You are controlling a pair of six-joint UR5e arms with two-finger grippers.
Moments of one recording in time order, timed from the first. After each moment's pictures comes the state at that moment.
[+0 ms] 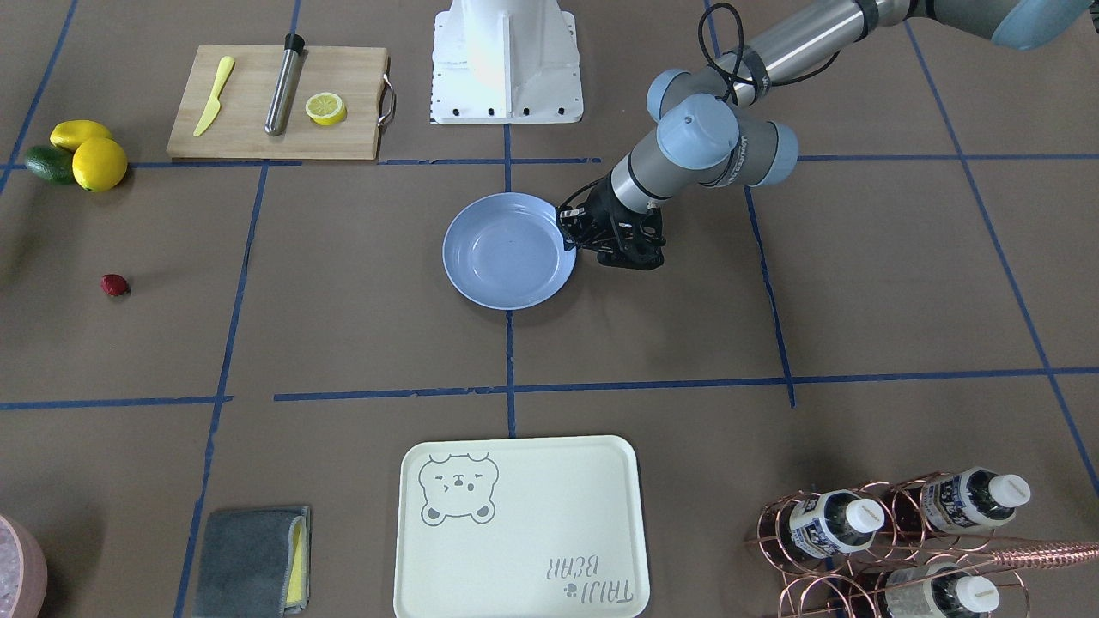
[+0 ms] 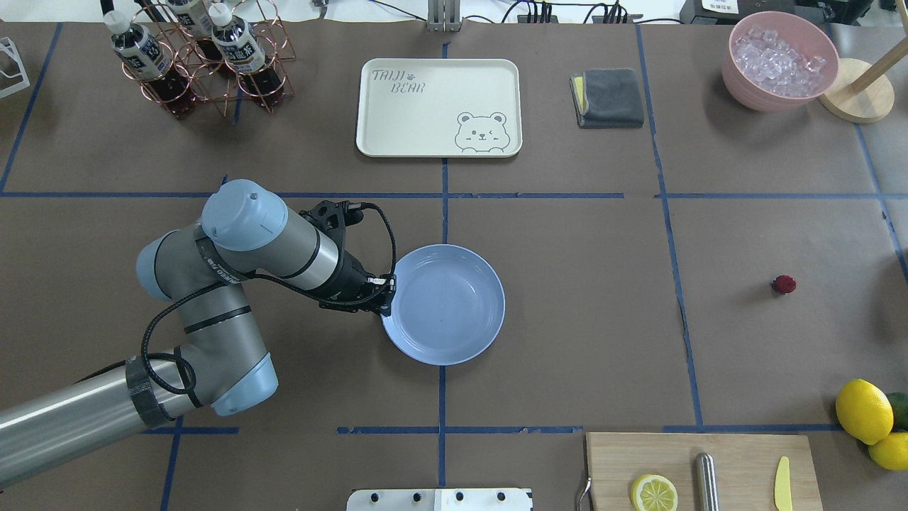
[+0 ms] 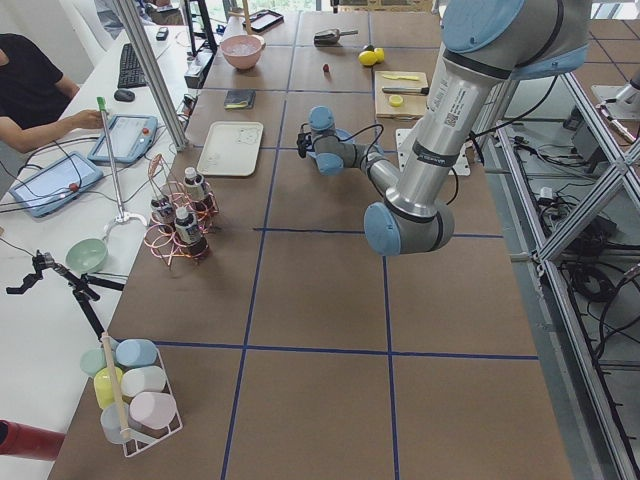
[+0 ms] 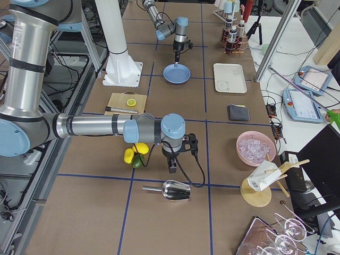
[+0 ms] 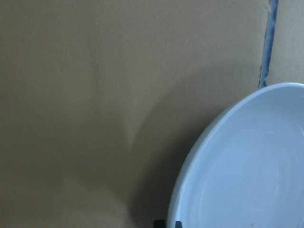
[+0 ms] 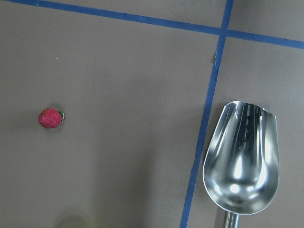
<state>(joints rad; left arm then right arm) -0.53 -2.11 -1.52 -2.22 -2.14 -1.42 1.50 -1.81 1.86 -1.58 2.41 -0.10</state>
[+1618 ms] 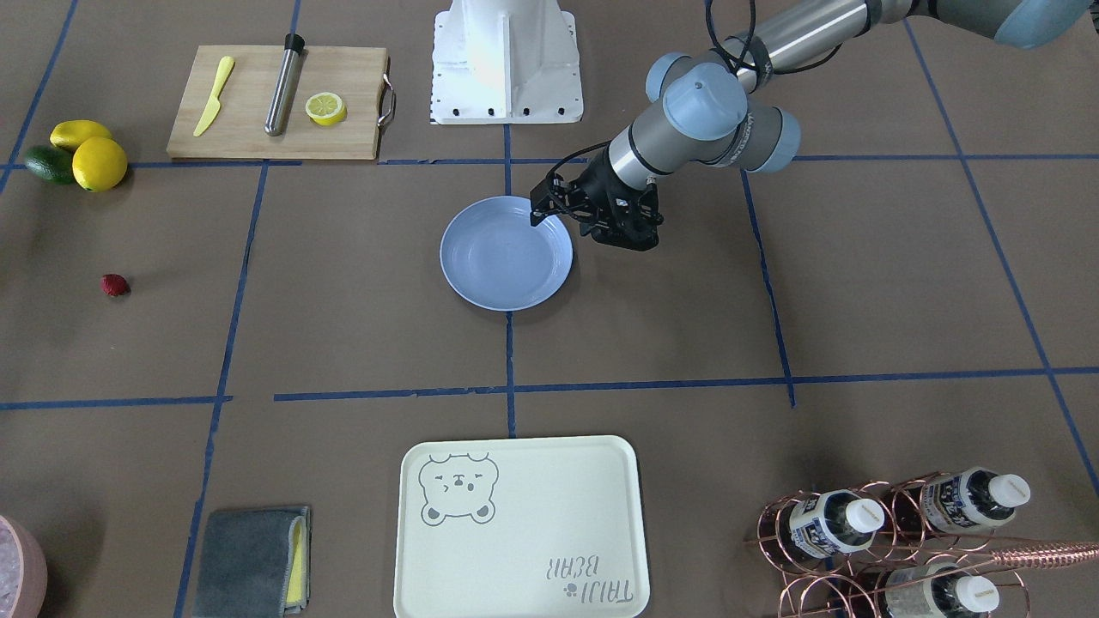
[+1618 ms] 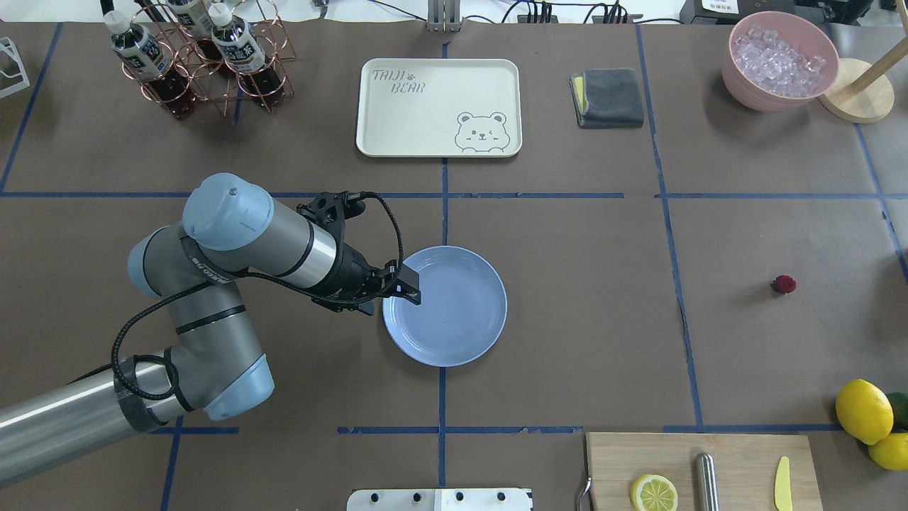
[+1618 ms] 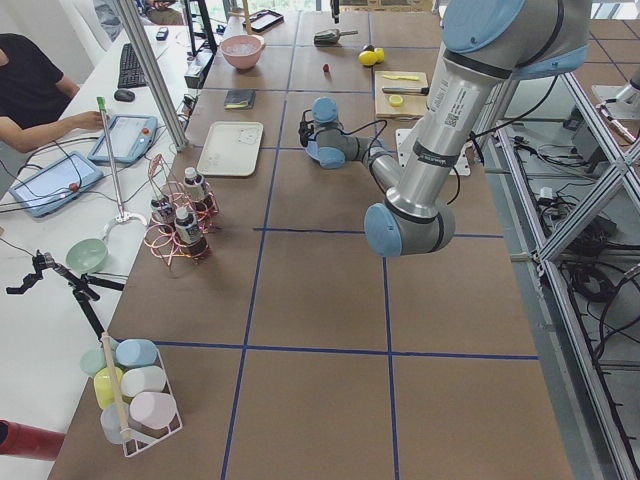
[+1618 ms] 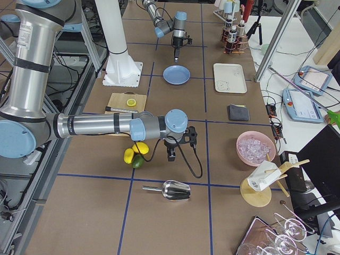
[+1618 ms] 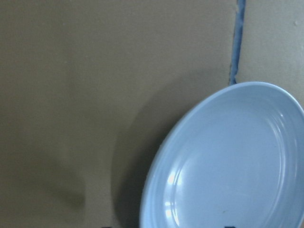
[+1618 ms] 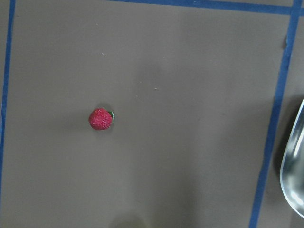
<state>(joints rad) -0.54 -2.09 -1.62 -2.27 -2.14 -1.49 1.33 -1.81 1.87 -1.43 2.50 0.20</state>
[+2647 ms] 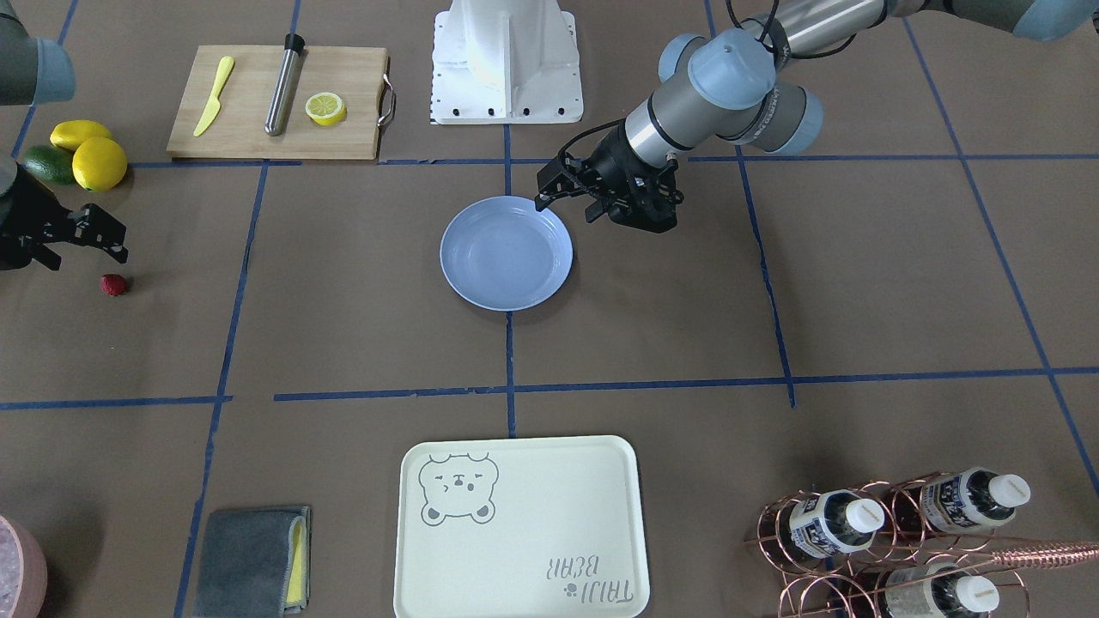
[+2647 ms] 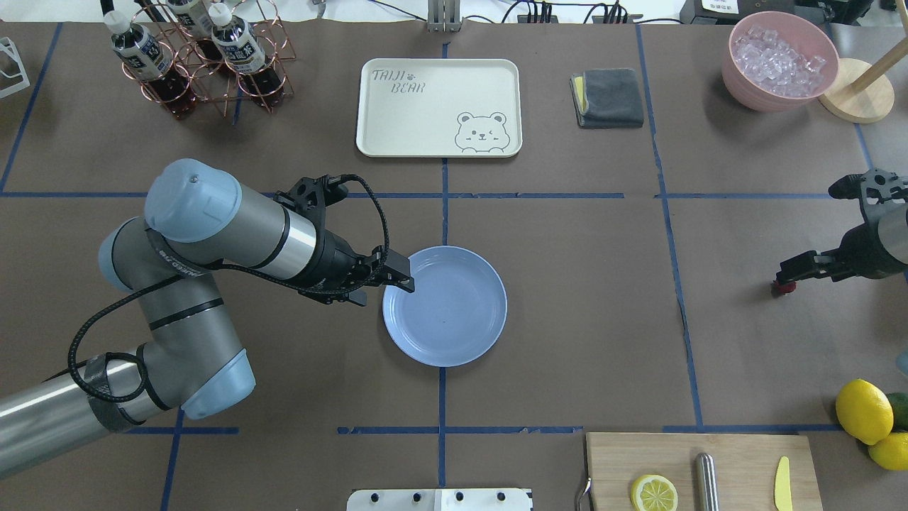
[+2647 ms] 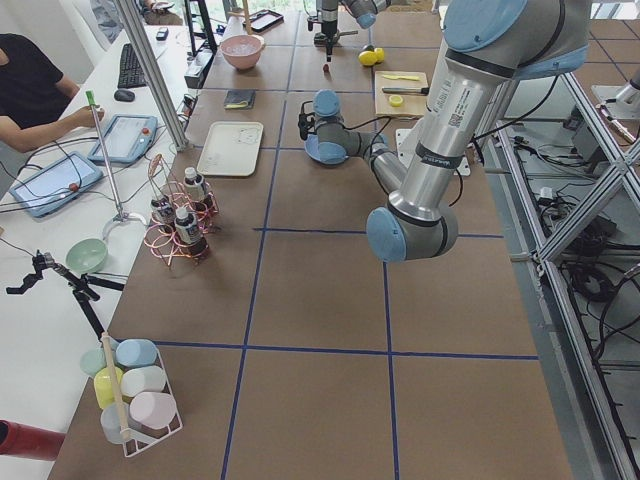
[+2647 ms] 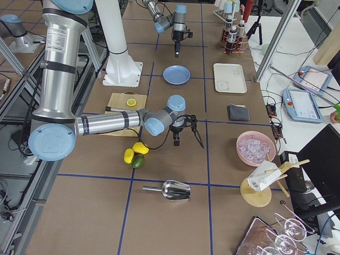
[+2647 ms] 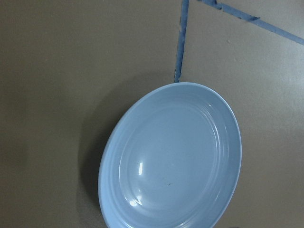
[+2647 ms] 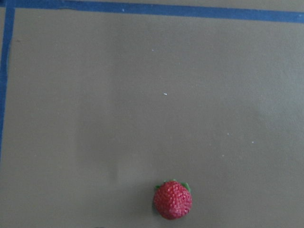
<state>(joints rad) -0.57 -2.06 -1.68 -2.26 -2.14 -1.51 0.95 -1.71 1.78 -1.06 2.17 0.76</state>
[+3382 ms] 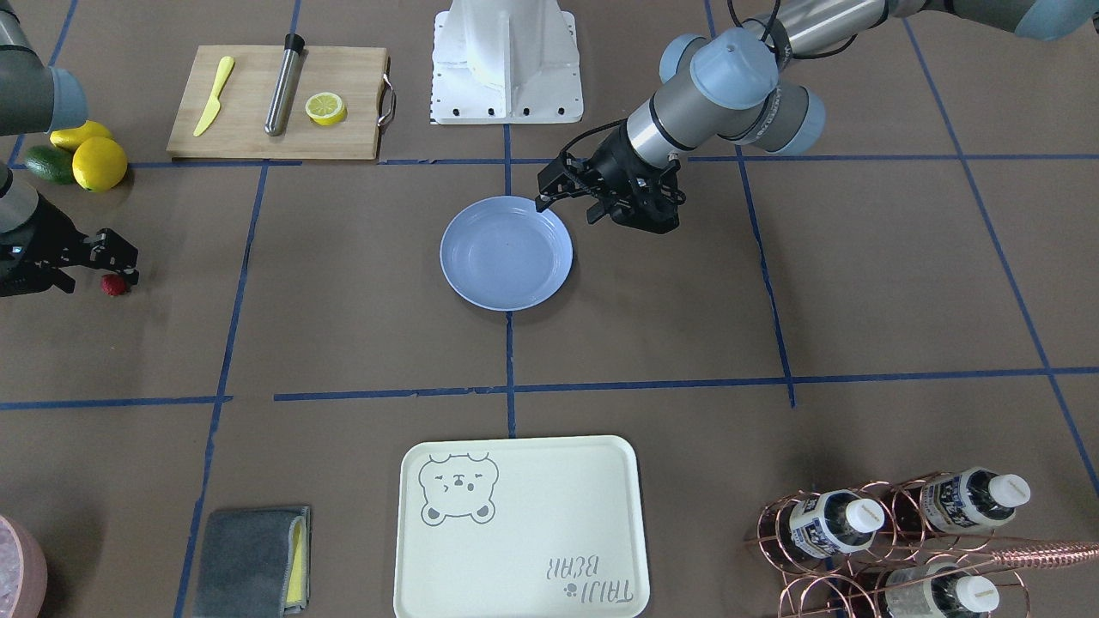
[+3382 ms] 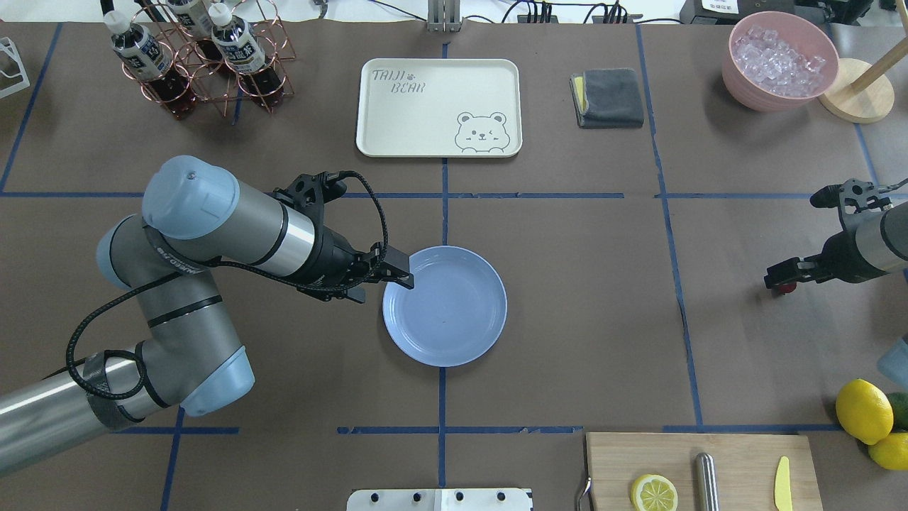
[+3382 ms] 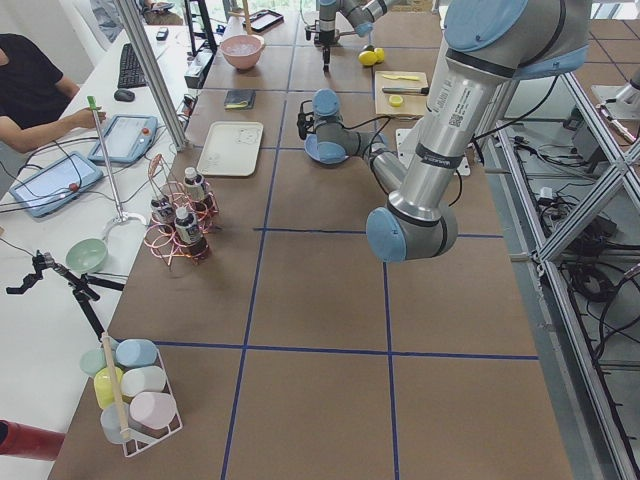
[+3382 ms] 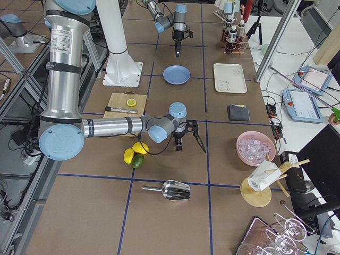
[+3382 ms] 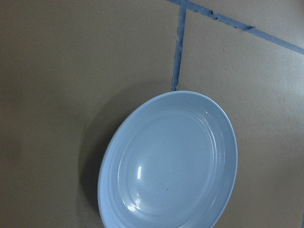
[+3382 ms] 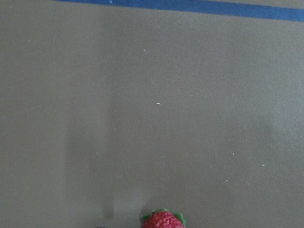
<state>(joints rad) -0.57 -2.06 -1.69 -2.26 -2.14 -1.51 0.91 -1.68 1.66 -0.94 2.14 0.77</state>
